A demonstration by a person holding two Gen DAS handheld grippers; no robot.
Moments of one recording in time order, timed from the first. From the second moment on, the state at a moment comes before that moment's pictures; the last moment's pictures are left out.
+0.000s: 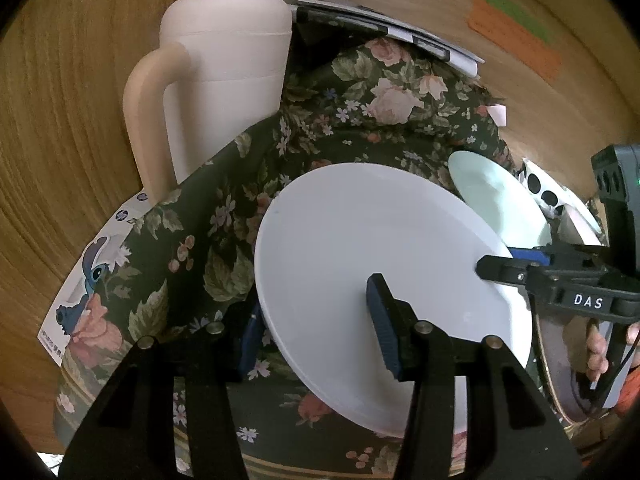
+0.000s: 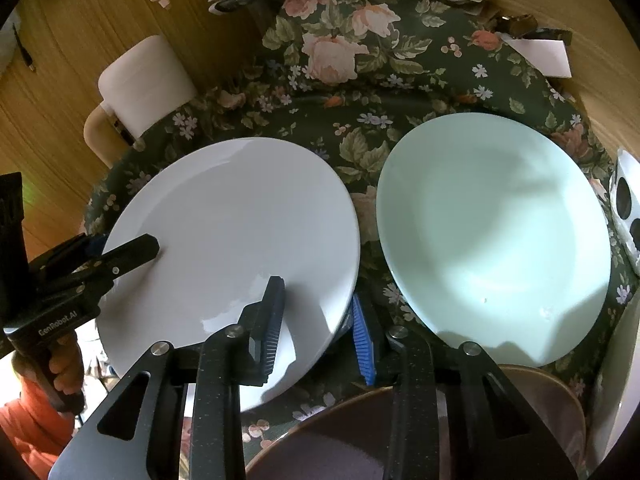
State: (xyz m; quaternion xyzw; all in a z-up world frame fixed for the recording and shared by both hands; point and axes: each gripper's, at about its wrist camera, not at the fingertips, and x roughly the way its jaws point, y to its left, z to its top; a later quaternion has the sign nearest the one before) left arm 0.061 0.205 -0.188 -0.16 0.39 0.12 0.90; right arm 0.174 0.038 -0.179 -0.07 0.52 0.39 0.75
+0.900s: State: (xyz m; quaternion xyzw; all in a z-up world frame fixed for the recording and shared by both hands) left arm 0.056 0.156 -0.139 -0.12 0.34 0.09 0.93; right arm 0.147 -0.022 -0.125 -0.04 0.45 0.37 0.81
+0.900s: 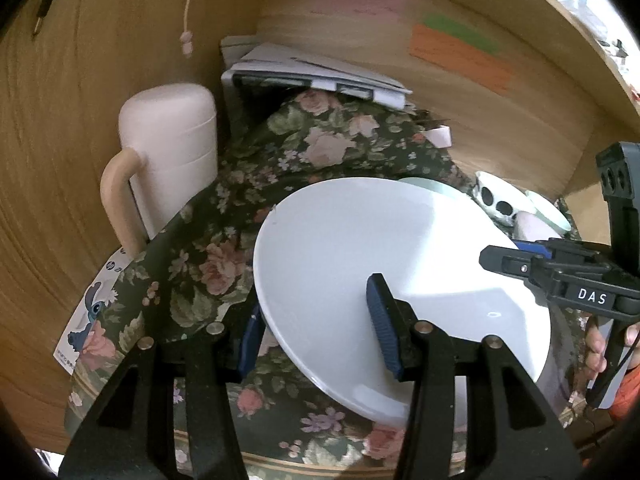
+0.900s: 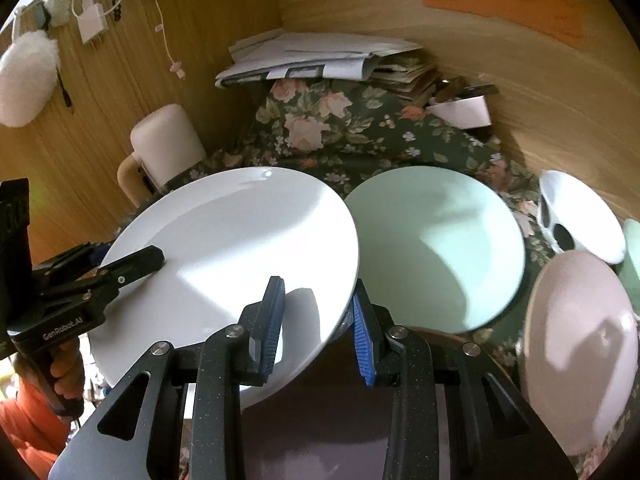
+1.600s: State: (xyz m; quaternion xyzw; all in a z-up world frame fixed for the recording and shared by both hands) left arm 0.046 0.090 -0.124 -0.09 0.34 0.04 0.94; right arm 0.118 -0.097 -0.110 -0.02 0.44 0.33 0.84
